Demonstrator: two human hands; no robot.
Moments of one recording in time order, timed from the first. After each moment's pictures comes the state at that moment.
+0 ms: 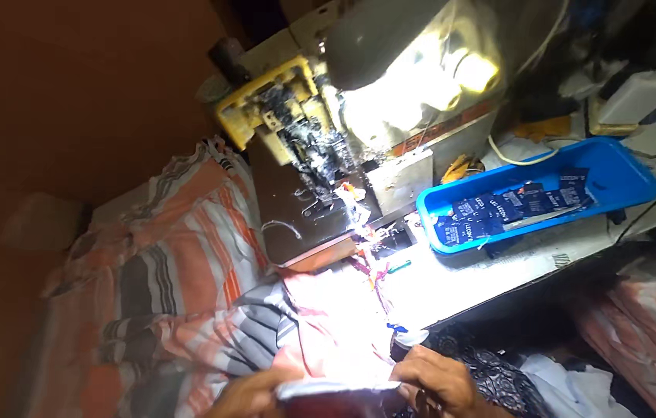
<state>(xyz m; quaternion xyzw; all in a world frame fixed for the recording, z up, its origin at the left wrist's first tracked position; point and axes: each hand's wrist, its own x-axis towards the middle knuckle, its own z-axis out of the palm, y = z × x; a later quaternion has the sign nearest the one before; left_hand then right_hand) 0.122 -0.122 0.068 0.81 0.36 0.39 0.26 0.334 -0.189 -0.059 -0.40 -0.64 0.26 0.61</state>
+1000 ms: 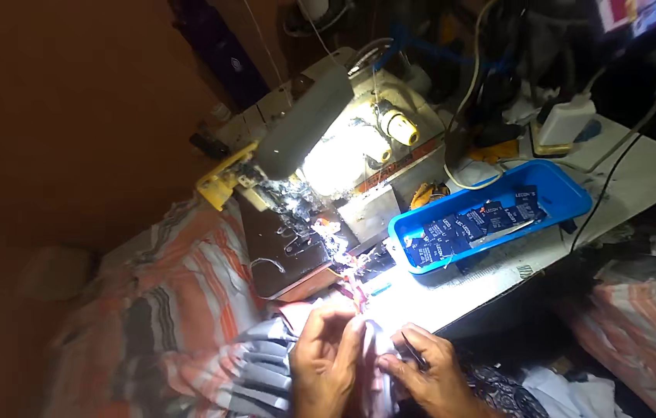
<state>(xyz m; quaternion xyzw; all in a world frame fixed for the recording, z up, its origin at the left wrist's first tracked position) 0.217 -0.088 0.023 0.71 0.36 0.46 0.40 0.338 -0.166 -0.048 -0.53 -0.49 0.25 0.65</state>
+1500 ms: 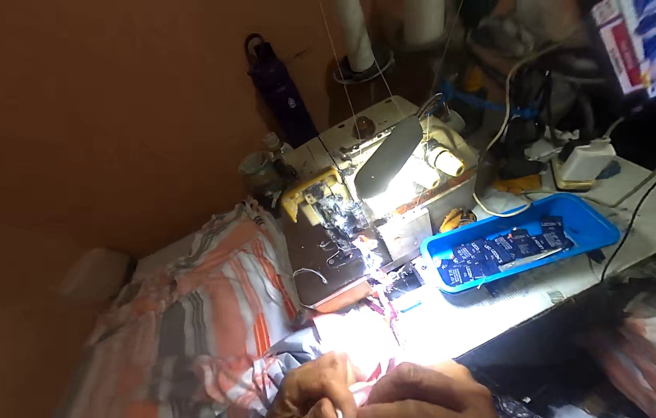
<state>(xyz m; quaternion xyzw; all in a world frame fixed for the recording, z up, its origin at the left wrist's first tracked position) 0.137 -0.049 0.039 0.72 0.04 0.32 0.62 0.326 -0.137 0.070 -0.27 -0.66 0.17 0.68</state>
